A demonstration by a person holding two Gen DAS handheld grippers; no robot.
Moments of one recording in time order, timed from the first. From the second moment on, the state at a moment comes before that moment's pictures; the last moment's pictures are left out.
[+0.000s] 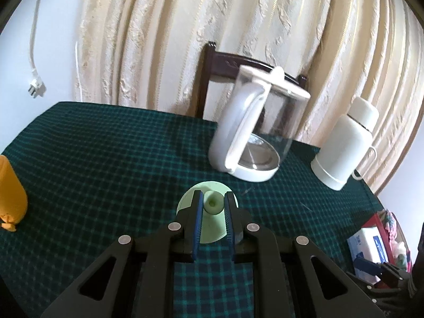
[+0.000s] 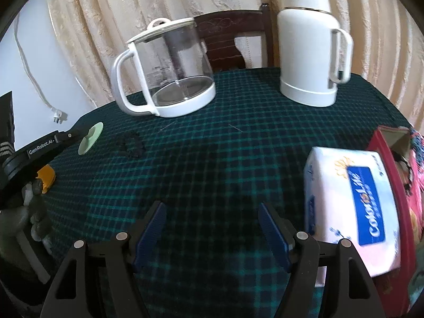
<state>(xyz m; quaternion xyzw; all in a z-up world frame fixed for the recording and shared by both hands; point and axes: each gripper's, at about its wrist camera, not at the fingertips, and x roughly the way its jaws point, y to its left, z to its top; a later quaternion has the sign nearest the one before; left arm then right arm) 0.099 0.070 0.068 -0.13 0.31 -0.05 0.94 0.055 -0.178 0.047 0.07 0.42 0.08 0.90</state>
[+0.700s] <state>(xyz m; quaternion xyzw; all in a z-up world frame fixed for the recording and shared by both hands) 0.096 0.107 0.074 -0.17 0.29 0.00 0.94 0.164 -0.055 0.028 -0.01 0.46 0.18 0.87</state>
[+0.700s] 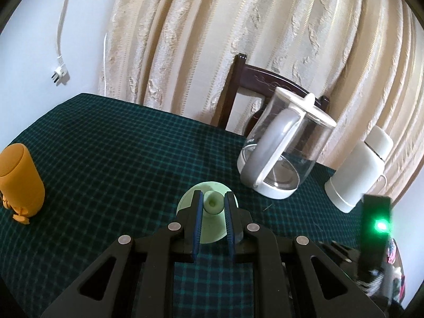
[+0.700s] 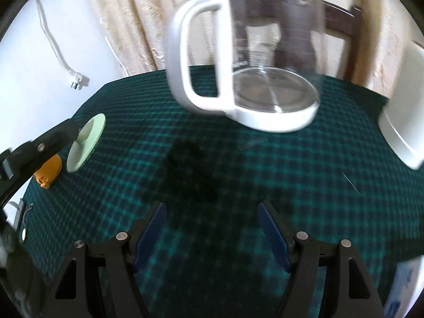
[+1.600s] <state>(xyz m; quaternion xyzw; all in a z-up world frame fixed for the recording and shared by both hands) 0.100 0.119 0.071 -0.19 0.30 0.01 0.93 0.187 -0.023 0.012 -0.05 0.45 0.17 0.87</state>
